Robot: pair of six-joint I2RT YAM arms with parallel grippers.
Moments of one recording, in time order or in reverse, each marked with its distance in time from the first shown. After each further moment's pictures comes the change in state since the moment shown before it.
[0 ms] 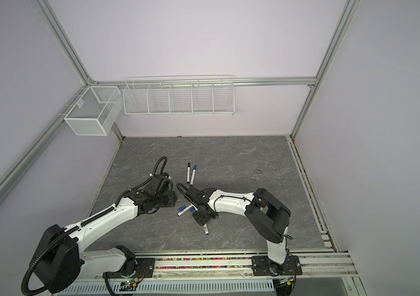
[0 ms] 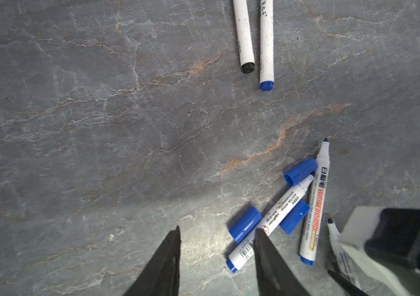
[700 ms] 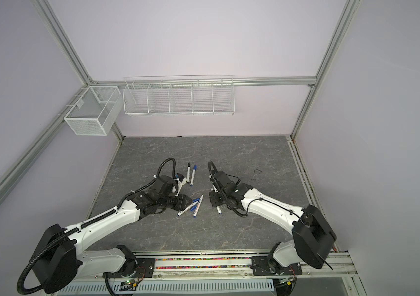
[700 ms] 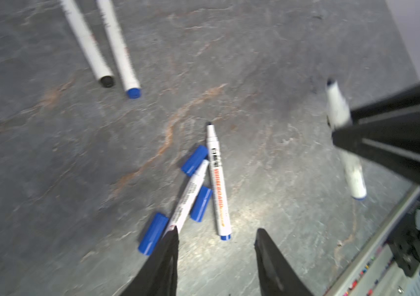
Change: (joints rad) left arm -0.112 -0.010 -0.002 0.166 0.296 0.175; right arm -0.228 -0.475 -0.227 0.269 0.008 0.136
